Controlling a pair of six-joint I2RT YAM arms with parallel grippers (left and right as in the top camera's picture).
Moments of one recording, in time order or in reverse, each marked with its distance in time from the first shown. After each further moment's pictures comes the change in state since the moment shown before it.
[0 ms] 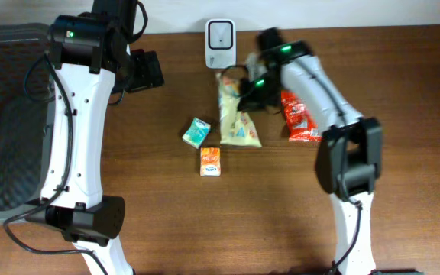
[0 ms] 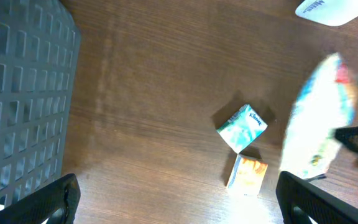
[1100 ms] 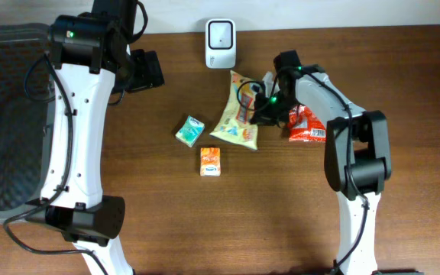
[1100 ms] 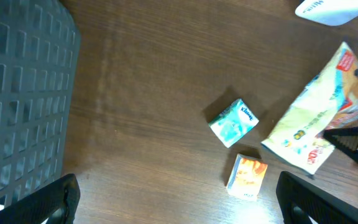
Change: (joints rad) left arm 0.000 0.000 0.000 0.000 0.000 0.000; right arm -0.054 -0.019 -0.301 0.245 0.111 0.023
